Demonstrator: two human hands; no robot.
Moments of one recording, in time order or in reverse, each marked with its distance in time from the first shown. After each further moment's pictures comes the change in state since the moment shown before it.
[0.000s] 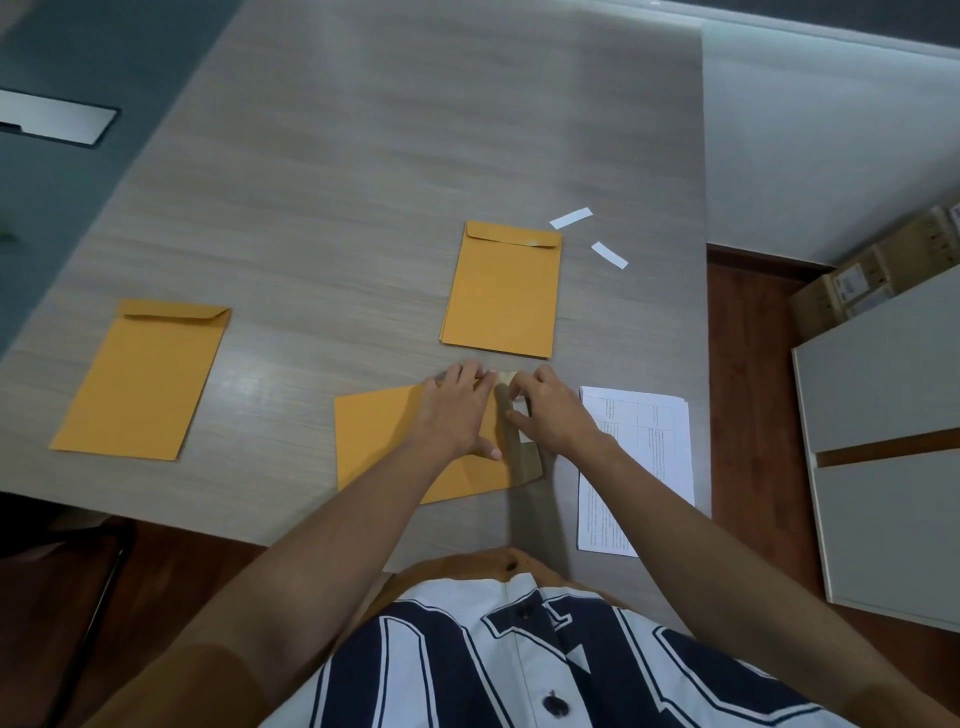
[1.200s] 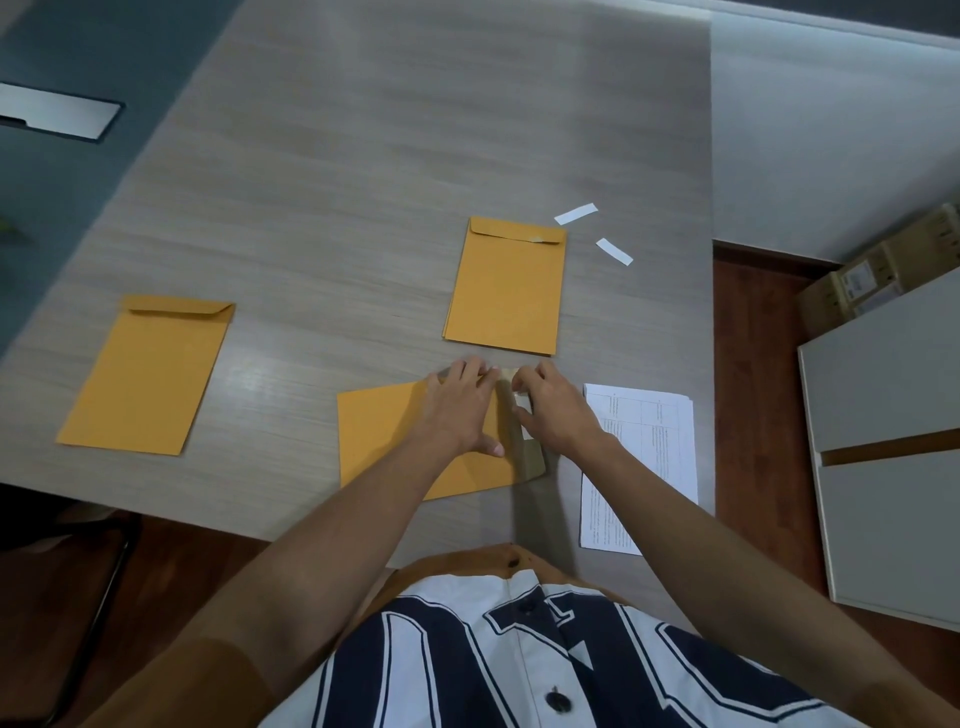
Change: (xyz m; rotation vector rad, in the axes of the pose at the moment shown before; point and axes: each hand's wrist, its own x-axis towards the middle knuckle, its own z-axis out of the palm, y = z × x) left_hand -0.001 0.000 -0.002 -0.043 -0.006 0.006; right_hand 0.000 0.002 0.006 -0.027 0.072 -0.055
